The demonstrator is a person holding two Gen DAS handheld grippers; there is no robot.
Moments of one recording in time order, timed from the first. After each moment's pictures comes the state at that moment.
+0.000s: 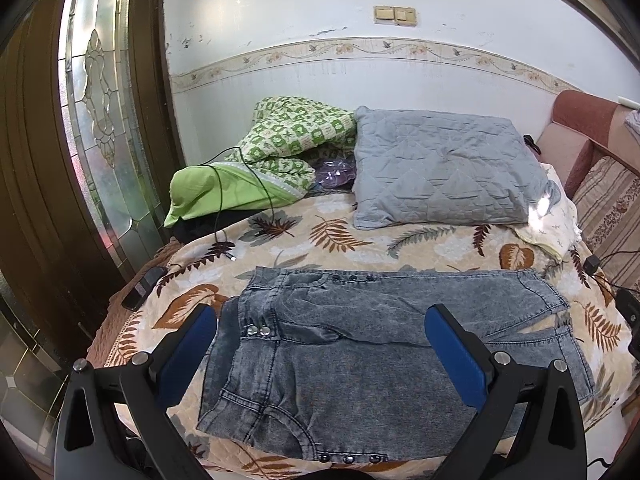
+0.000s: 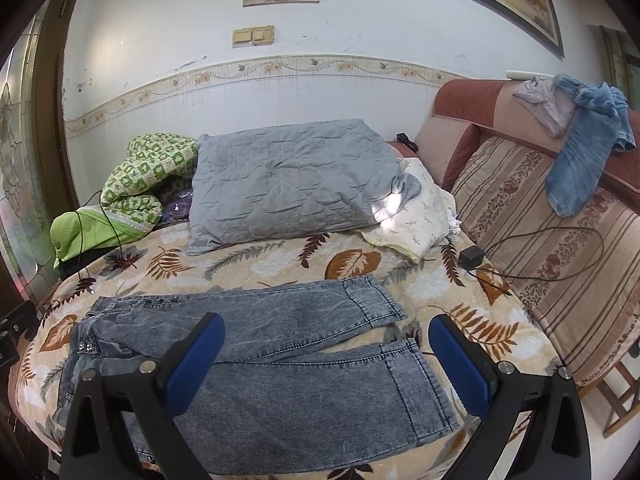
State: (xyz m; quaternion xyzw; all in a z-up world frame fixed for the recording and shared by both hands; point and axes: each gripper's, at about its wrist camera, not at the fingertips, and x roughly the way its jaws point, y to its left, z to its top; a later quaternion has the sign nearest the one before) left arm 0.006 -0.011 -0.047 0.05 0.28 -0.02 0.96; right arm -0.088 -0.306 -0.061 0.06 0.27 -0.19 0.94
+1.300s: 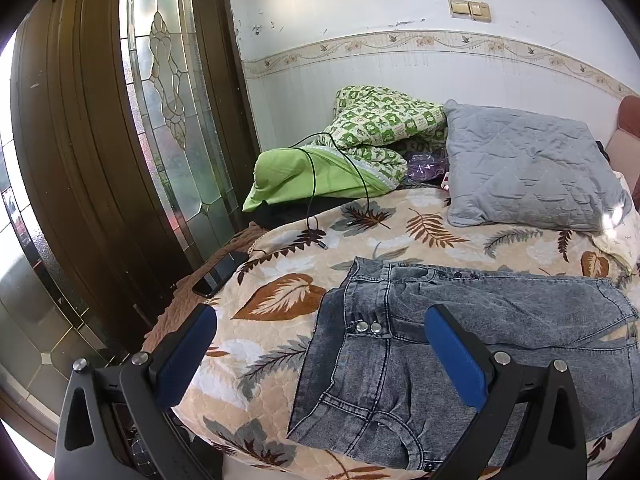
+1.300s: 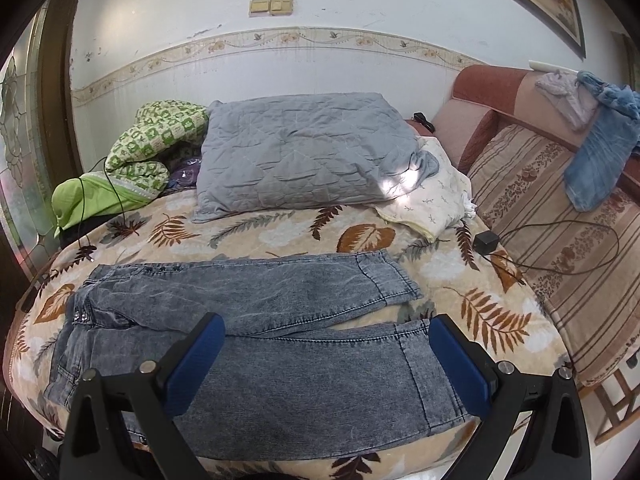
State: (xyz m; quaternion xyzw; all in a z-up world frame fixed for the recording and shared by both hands) left arm 0.024 0.079 -0.067 0.05 0.28 0.09 0.95; right arm -0.069 -0.294 -0.087 0.04 0.31 -0.16 0.93
